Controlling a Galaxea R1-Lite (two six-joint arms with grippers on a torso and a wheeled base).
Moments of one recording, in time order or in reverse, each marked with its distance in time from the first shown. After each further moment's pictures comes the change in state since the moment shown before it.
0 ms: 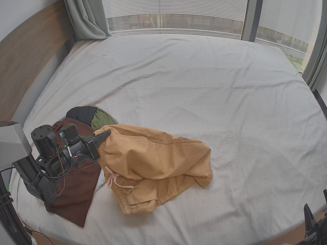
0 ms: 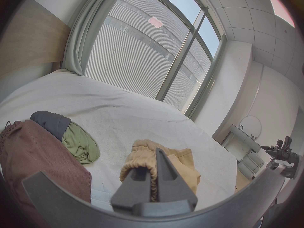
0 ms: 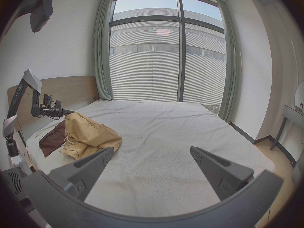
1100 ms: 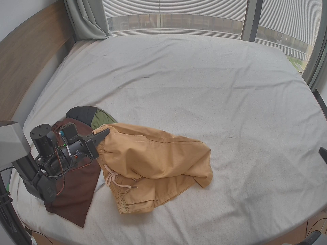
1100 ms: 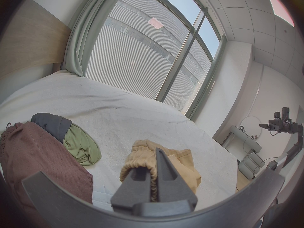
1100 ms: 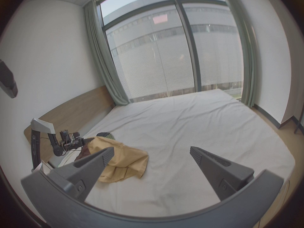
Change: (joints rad) left arm 0.008 -0.005 -0.005 0.000 -0.001 -0.001; right arm 0.068 0.603 -0.486 -0.023 0.150 0.196
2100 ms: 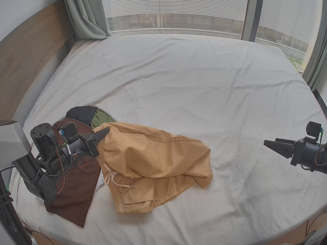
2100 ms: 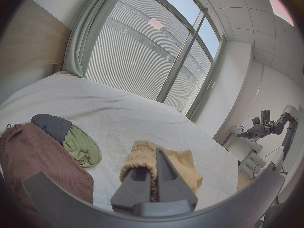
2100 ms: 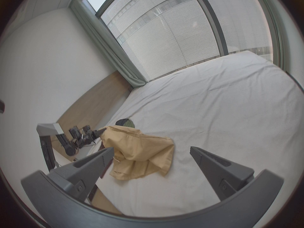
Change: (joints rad) left arm 0.002 0.005 -0.014 0.000 0.003 0.000; right arm 0.064 0.662 0.090 -0.563 0.270 0.112
